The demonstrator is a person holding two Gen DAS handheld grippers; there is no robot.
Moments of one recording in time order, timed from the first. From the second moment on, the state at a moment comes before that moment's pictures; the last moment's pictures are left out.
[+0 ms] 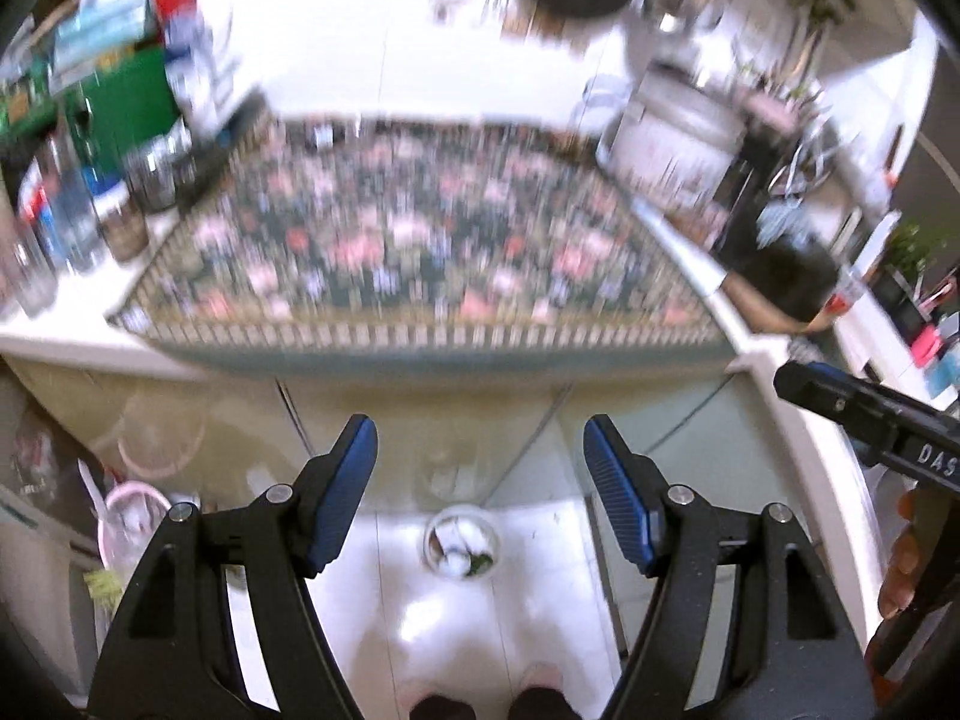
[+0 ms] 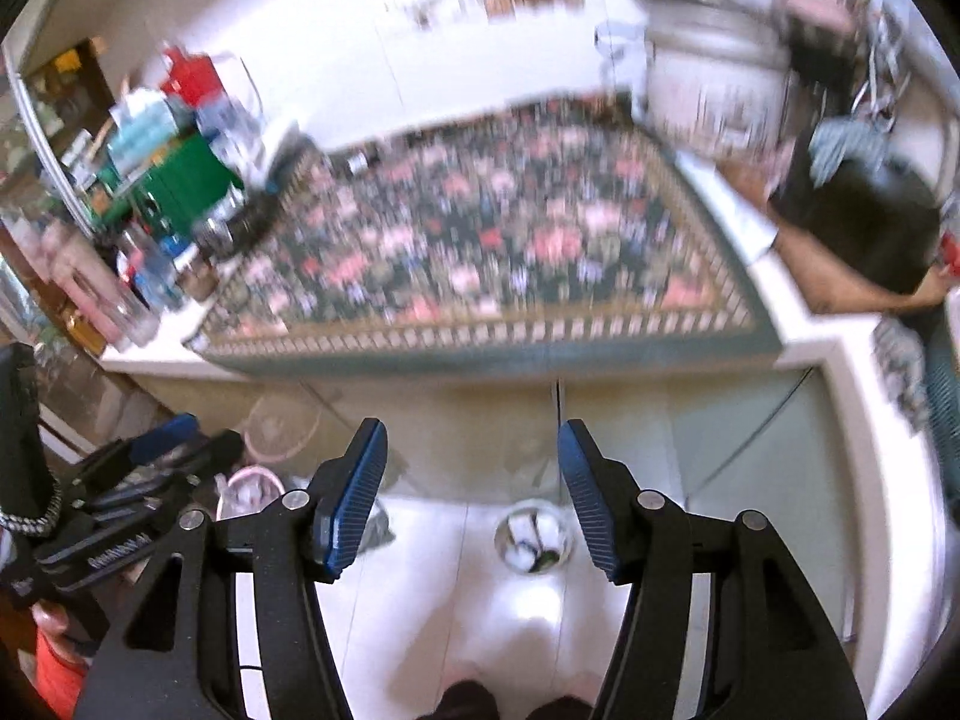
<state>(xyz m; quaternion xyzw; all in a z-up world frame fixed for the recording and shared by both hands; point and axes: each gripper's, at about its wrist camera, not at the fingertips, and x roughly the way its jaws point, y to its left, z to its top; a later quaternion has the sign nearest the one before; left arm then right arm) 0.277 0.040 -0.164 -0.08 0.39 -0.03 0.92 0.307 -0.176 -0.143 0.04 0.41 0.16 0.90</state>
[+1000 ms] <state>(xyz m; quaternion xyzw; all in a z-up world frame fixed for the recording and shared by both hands) 0.403 0.074 -0.025 -0.08 0.26 0.11 0.96 0.444 -0.202 -0.046 0.04 0.28 0.21 0.94</state>
